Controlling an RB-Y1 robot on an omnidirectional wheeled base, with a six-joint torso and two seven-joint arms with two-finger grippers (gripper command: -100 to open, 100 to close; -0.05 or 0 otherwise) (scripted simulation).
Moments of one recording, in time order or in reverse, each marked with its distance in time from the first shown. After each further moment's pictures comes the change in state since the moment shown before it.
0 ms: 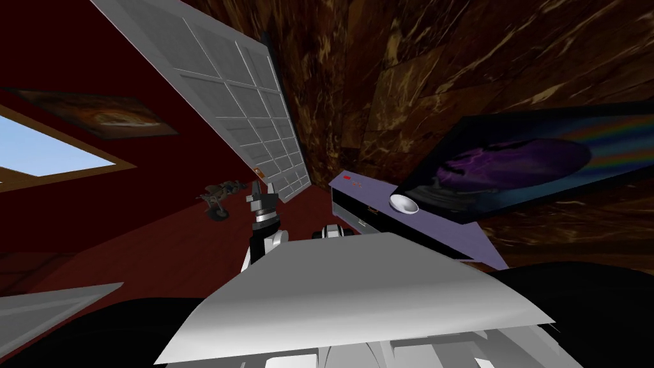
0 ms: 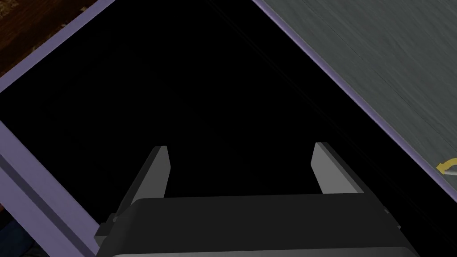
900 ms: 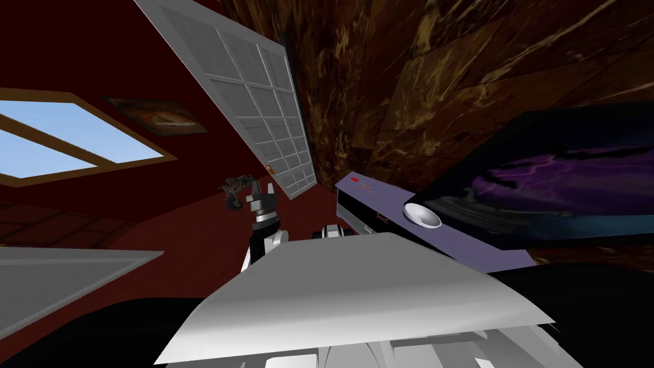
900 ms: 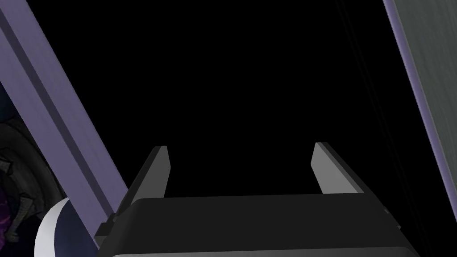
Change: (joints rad) left arm 0.000 0.000 0.000 0.000 0.000 0.000 0.000; right arm -0.041 0.022 0.061 0.200 0.188 0.243 0.037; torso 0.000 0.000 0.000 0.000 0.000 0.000
